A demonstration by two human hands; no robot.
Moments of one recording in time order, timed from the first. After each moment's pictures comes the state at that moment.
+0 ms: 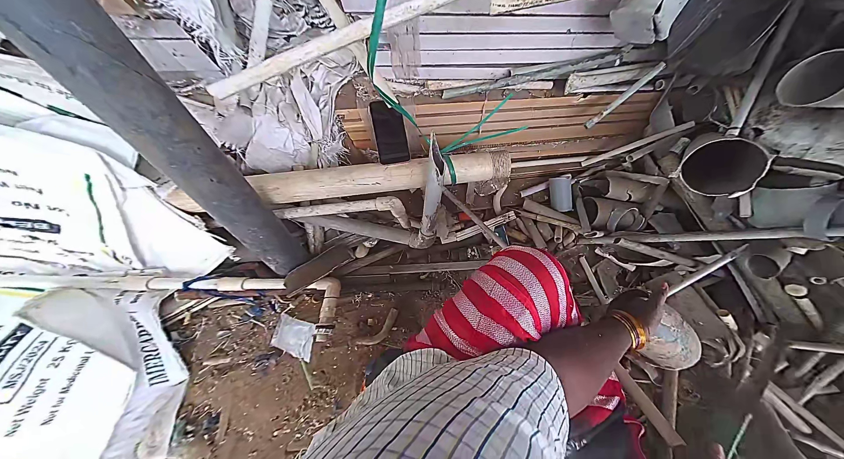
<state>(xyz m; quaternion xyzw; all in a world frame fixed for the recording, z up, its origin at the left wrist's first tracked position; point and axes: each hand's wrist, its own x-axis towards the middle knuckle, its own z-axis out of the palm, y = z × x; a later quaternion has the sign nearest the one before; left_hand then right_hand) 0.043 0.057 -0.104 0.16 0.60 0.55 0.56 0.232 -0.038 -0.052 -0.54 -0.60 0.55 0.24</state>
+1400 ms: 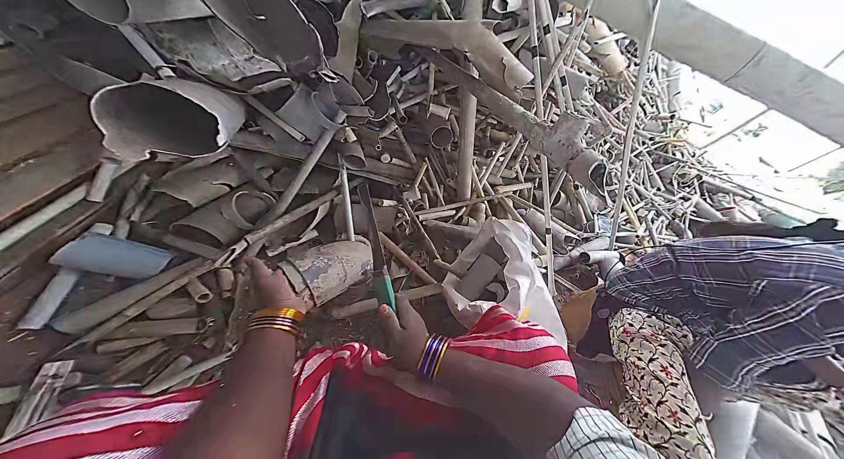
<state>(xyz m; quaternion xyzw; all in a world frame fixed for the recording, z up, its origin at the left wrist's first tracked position) 0.052 0.082 -0.124 0.11 0.59 0.67 0.44 0.241 -0.024 -0.045 -0.57 -0.62 0.50 0.18</state>
